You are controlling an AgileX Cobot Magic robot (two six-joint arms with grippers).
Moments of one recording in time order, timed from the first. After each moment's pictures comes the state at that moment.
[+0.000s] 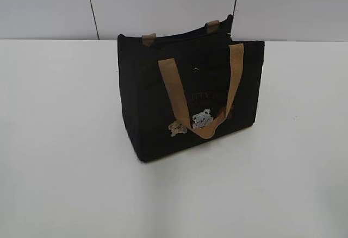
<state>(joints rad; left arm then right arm) 0.08 -0.01 -0.54 -0.15 1.07 0.12 -0.02 -0.01 -0.47 0.13 1.10 -0.27</state>
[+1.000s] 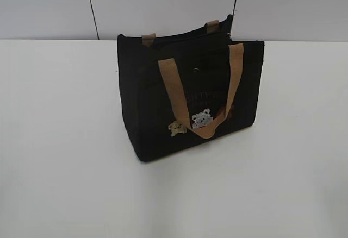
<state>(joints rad) 0.04 -0.01 -0.54 -0.24 1.08 0.22 0.07 -0.01 -0.47 0.13 1.10 -0.28</state>
